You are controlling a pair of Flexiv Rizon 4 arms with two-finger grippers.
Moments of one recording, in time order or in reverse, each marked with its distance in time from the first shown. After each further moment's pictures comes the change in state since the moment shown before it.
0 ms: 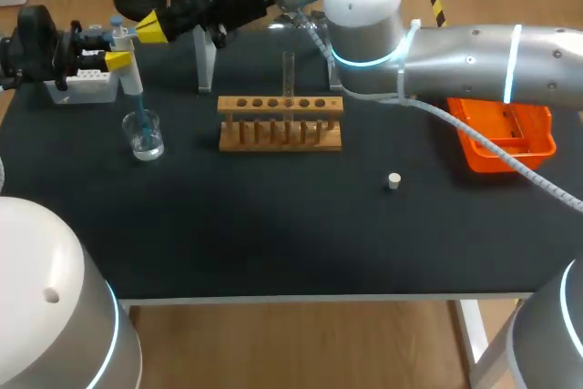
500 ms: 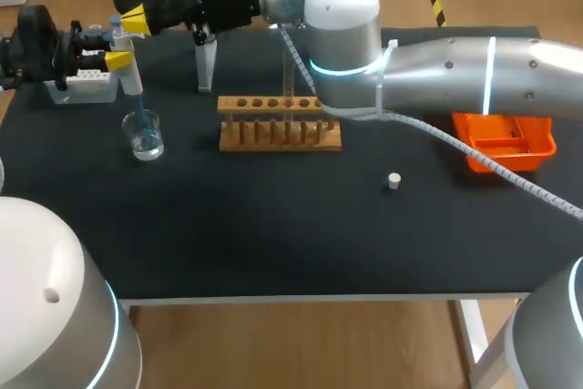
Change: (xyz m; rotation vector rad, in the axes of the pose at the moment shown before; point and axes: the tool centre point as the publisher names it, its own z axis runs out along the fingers) left arm 0.000 0.000 0.000 0.000 0.000 0.000; right arm -0.032 -0.004 0.016 -0.110 -0.097 0.078
